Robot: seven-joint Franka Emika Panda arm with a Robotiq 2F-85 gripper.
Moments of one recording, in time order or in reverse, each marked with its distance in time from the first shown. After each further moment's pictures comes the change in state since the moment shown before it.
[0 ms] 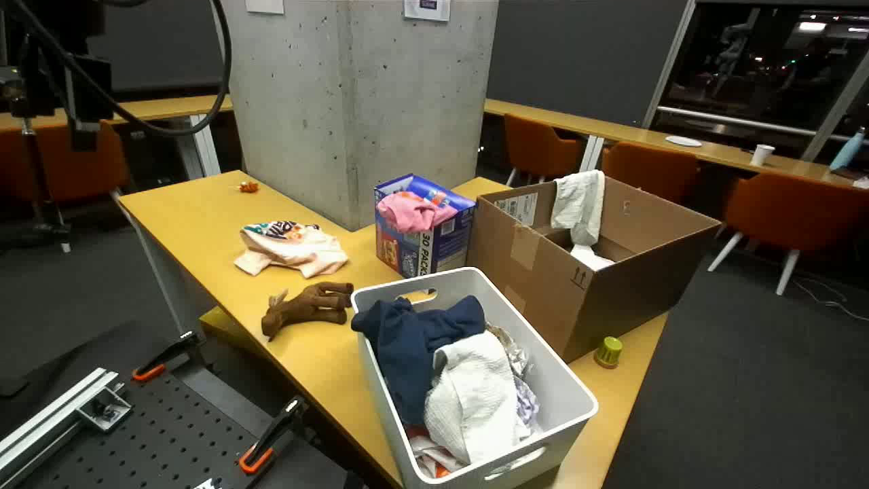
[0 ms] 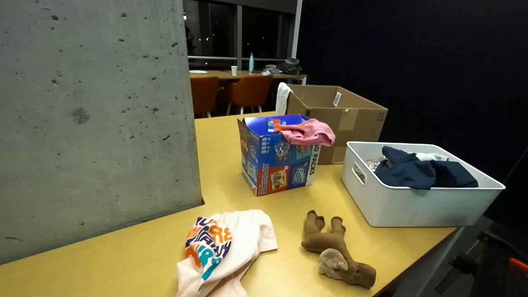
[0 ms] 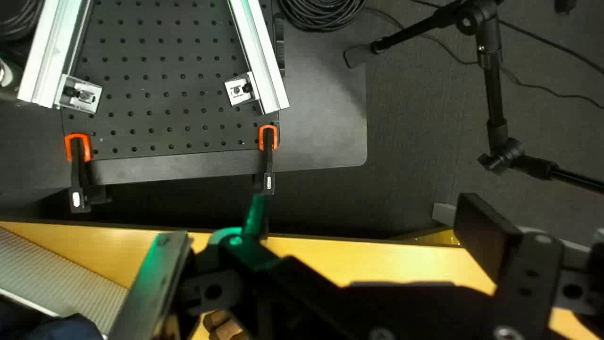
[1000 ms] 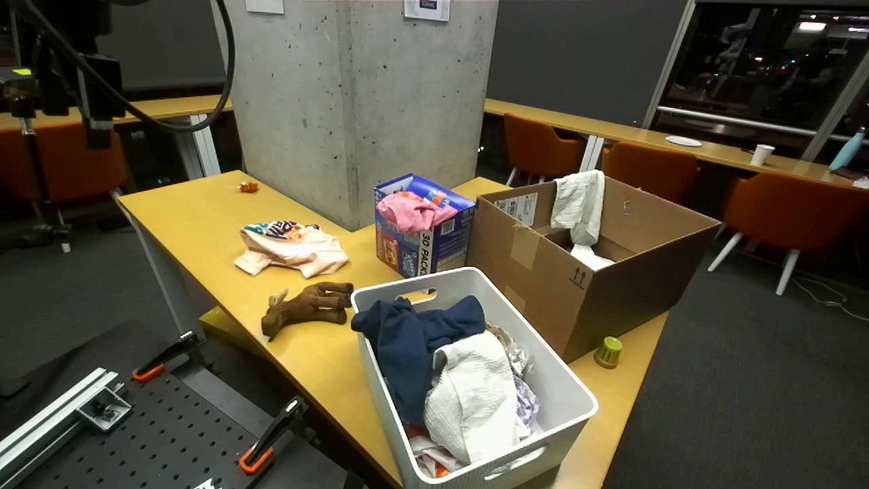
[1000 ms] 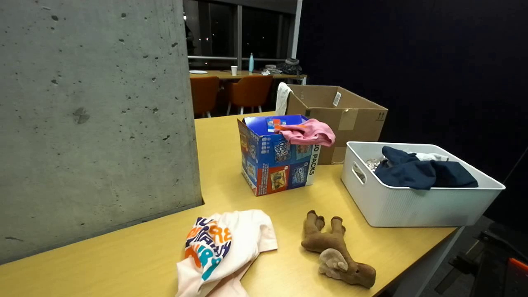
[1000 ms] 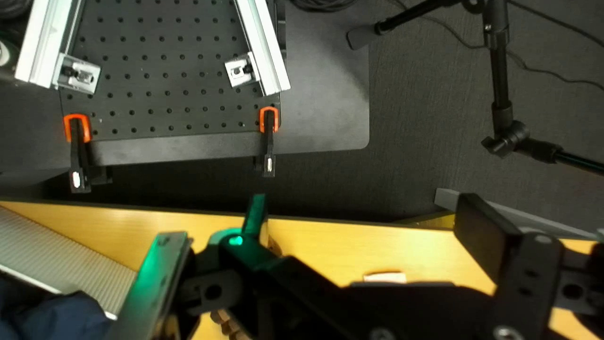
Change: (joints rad) arm -0.010 0.003 0.025 -0.005 -0.002 0.063 0.000
